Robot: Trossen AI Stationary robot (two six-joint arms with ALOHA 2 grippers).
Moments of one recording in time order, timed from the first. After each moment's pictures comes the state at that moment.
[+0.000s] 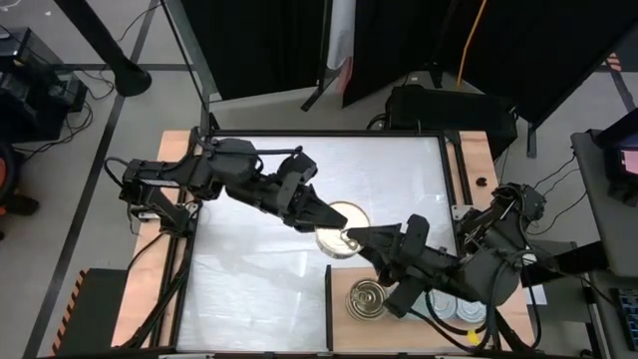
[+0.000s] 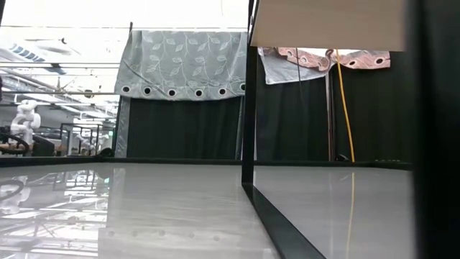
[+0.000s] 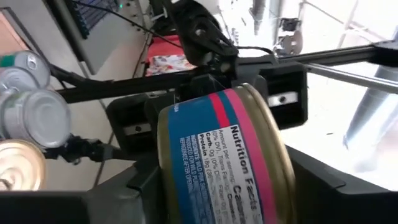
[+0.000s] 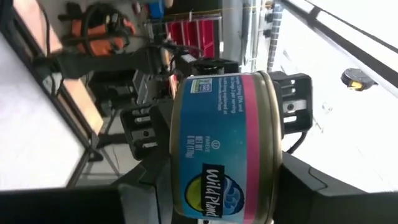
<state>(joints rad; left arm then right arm) -0.19 1.66 2.05 -0.29 0.20 -1.44 0.76 1.74 2.18 -0.43 1.08 -1.40</state>
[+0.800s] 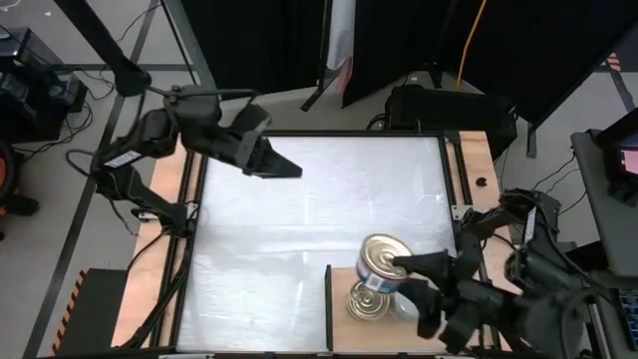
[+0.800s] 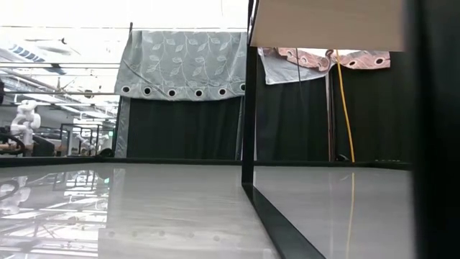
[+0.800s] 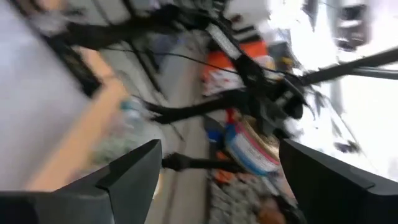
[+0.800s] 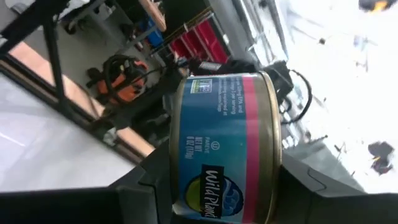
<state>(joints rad) 0.04 1.48 2.06 -0.72 0.36 -1.18 0.96 1.73 2.18 -0.55 1.31 -0.84</state>
